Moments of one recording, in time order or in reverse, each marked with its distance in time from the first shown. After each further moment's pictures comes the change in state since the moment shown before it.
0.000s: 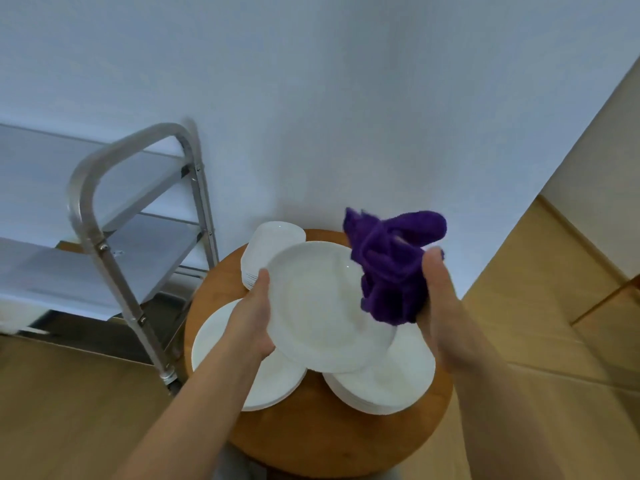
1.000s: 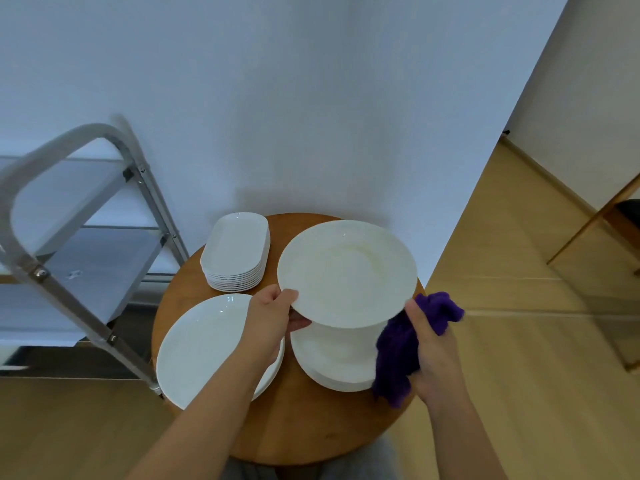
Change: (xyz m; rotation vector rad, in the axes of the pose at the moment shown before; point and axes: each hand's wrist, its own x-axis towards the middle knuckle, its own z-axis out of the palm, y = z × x) left_hand 0.017 -0.055 0.048 0.373 -0.189 0.293; right_hand -0.020 0.131 -0.070 0.432 0.649 0.233
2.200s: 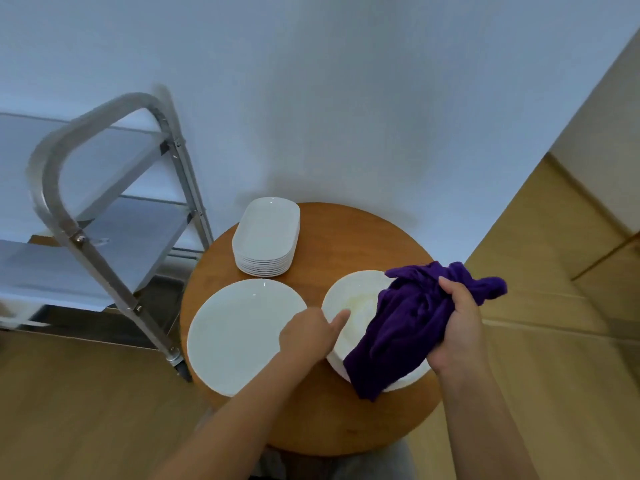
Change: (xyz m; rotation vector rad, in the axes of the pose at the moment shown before) left_hand 0.026 -0.051 -0.007 1.186 -0.022 -0.057; right_hand -0.017 -0.027 0.059 0.228 -0.131 0.089
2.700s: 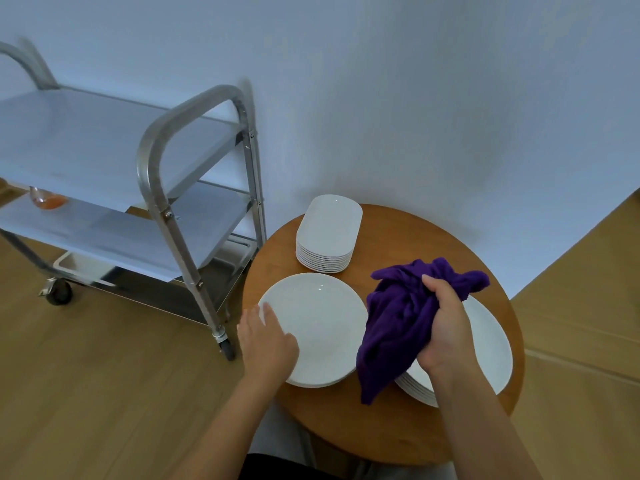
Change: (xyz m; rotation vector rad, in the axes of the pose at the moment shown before) left_hand -0.023 -0.139 -0.023 -0.109 0.362 -0.294; right_hand -0.012 0.066 0.067 -0.156 -0.137 0.151
